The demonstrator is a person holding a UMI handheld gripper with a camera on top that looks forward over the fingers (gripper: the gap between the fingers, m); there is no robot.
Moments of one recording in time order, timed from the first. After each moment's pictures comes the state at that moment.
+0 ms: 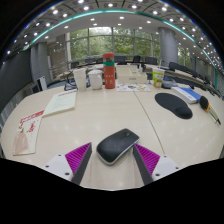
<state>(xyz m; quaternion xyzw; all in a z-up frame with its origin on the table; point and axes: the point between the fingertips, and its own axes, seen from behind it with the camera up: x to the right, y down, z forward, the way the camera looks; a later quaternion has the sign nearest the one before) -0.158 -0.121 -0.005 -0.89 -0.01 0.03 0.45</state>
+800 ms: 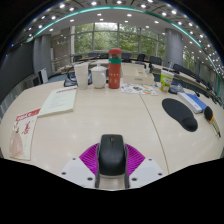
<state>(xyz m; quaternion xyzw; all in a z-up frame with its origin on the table) -0.167 -0.078 -0.008 -0.90 -0.04 0.01 0.43</state>
